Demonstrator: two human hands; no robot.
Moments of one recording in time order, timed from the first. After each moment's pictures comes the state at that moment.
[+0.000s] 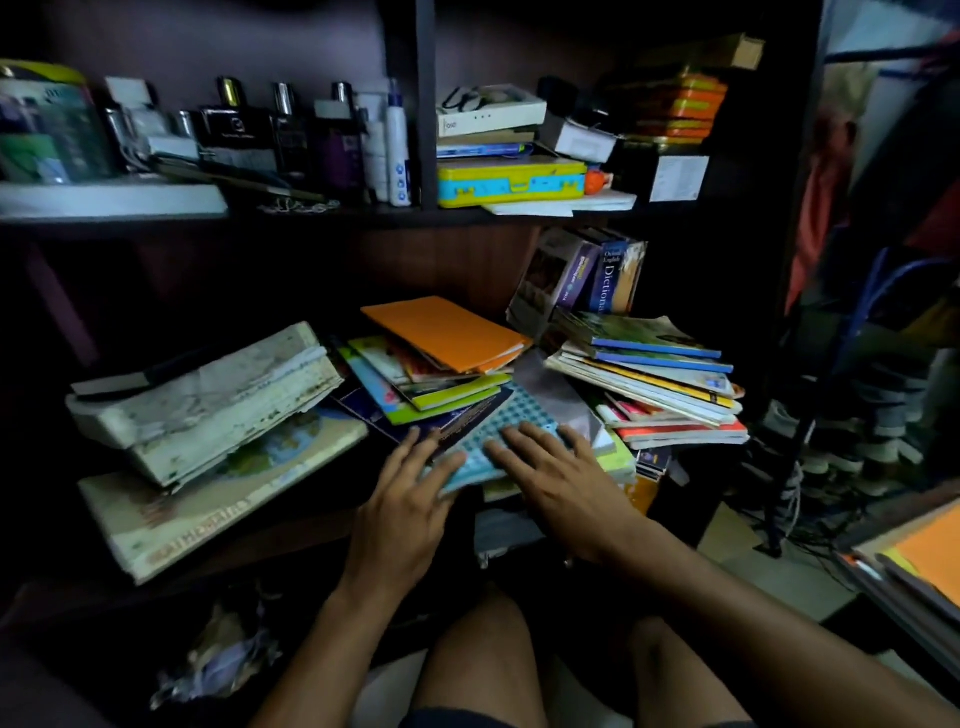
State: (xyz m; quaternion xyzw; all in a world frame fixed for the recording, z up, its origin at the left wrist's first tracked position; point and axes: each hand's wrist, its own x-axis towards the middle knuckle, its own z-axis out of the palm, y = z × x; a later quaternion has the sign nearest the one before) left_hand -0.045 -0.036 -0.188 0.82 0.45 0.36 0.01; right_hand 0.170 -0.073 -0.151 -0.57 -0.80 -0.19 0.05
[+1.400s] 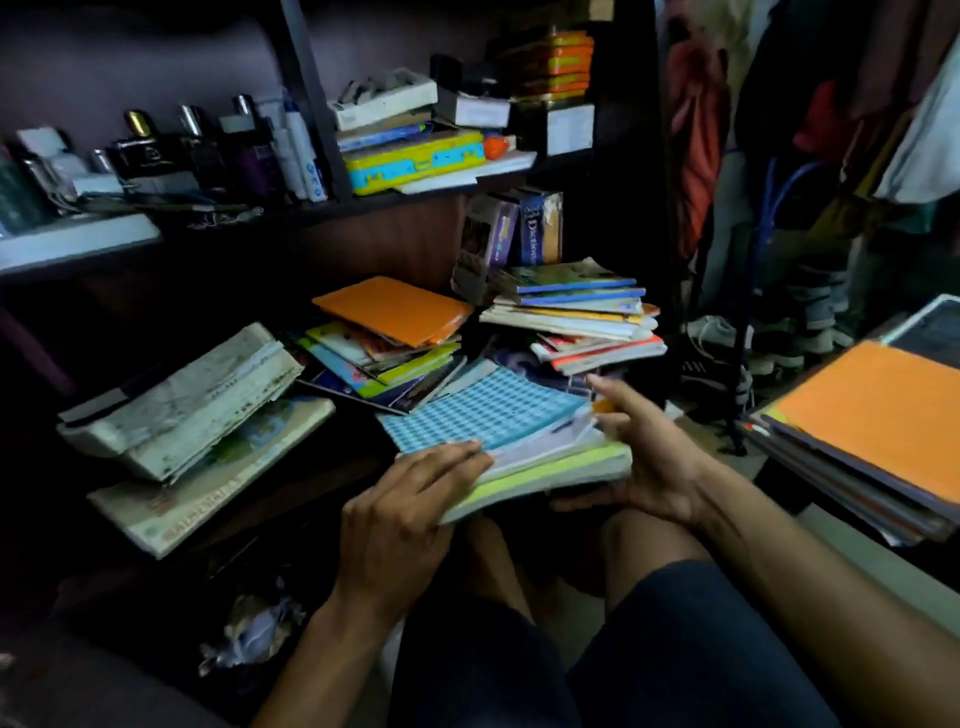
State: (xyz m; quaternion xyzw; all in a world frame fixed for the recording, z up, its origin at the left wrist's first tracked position) left_hand -0.045 -0.157 -0.128 0.89 0.23 0.39 -0.04; right_hand 0.215 -0.218 -0.092 -0.45 -0.28 0.66 0.53
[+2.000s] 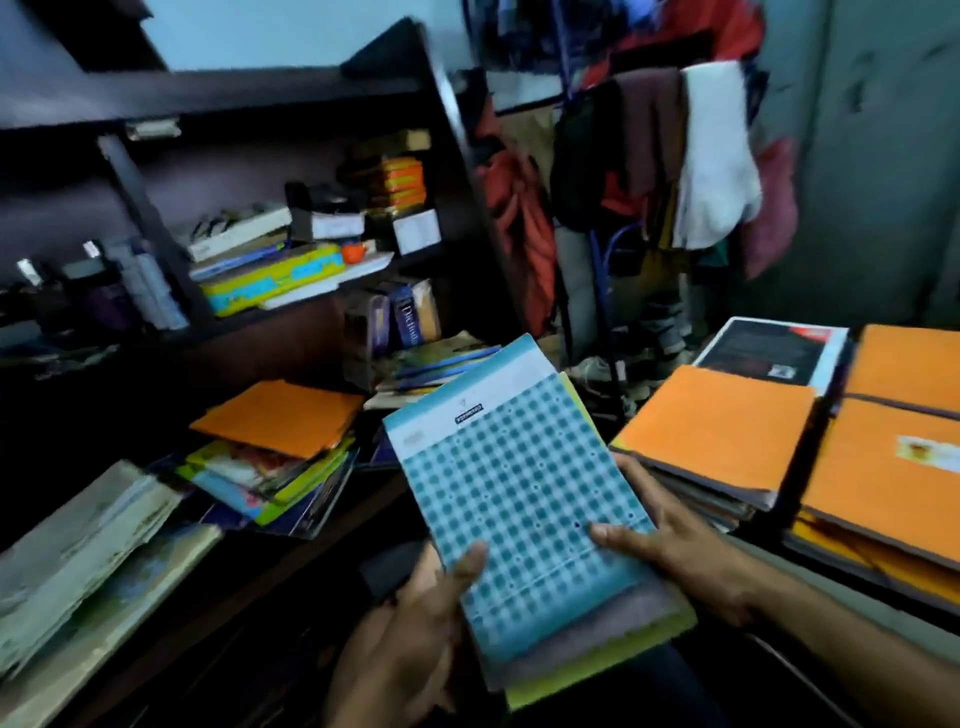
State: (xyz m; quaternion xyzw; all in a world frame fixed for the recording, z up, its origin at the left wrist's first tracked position) left_hand 0.058 -0.223 -0.129 0.54 0.24 0.28 0.75; right_hand 0.267 -0.359 -0.098 -0.53 -0.42 0.41 0.61
